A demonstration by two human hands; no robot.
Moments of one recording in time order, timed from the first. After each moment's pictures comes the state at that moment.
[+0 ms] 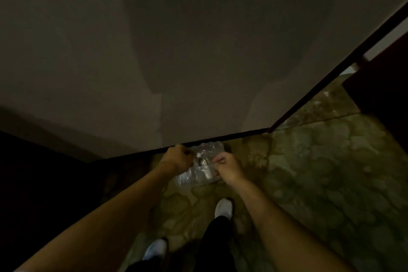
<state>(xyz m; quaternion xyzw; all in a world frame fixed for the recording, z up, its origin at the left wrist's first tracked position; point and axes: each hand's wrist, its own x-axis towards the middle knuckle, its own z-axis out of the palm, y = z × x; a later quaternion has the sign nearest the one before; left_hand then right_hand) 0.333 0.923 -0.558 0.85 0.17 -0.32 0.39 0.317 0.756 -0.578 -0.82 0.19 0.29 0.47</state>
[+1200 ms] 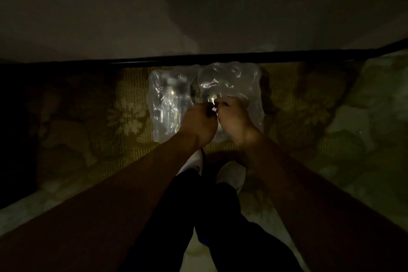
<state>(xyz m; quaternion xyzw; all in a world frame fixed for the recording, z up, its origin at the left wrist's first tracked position) 0.418 0.839 -1.001 0.78 0.26 -0.34 0.45 0.448 0.750 -1.046 -0.77 0.20 0.40 0.46</state>
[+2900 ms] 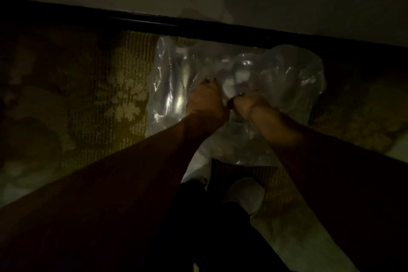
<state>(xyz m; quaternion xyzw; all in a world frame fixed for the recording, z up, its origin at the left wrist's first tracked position) 0.424 0.869 -1.170 0.88 0.26 -0.26 0.30 0.476 0.779 -1.199 -0.82 0.14 0.47 0.29</state>
